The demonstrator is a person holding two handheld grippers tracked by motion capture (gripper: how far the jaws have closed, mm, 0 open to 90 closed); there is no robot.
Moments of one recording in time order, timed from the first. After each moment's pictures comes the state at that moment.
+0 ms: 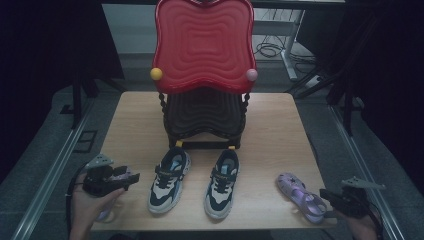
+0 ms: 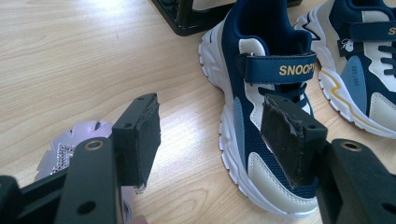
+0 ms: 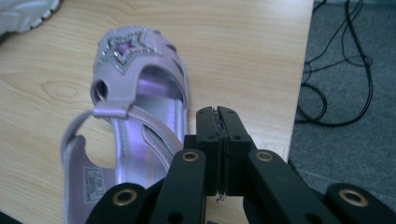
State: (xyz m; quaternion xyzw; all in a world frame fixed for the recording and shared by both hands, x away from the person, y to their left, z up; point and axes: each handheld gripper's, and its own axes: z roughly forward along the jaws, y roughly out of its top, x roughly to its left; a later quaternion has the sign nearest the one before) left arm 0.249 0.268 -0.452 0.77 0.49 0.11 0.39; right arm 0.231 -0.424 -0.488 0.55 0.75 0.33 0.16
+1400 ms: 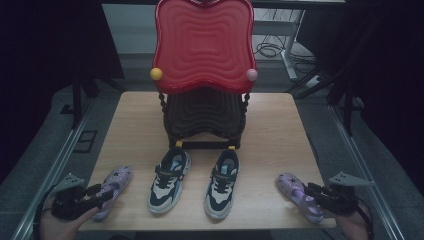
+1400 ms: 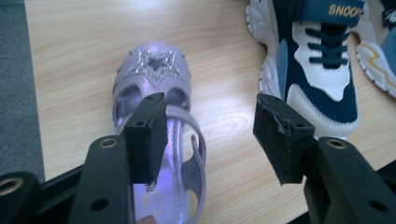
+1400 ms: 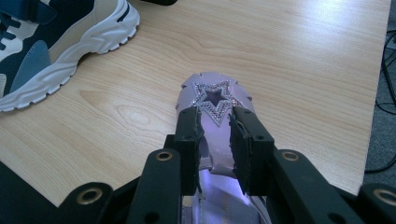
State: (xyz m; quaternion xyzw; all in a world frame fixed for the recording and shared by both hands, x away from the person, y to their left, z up) left arm 0.191 0.317 -0.462 0.74 0.55 0.14 0.36; right arm 0.230 -0.380 -0.462 0.47 0.78 0.38 0.16
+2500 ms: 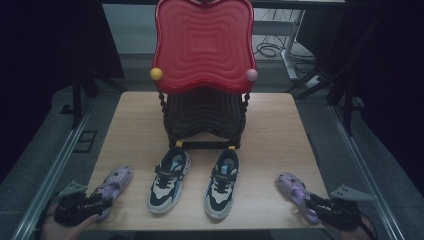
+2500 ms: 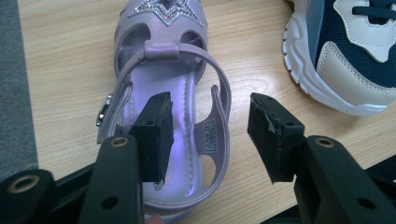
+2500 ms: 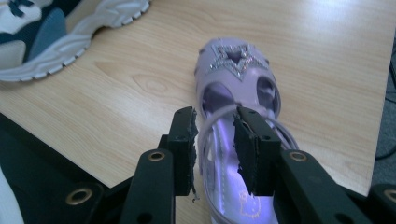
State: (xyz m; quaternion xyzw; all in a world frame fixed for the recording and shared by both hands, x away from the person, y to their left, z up) left arm 0.188 0.322 -0.489 0.74 0.57 0.11 0.33; right arm 0.198 -0.379 -0.469 0.47 0.79 0.37 0.16
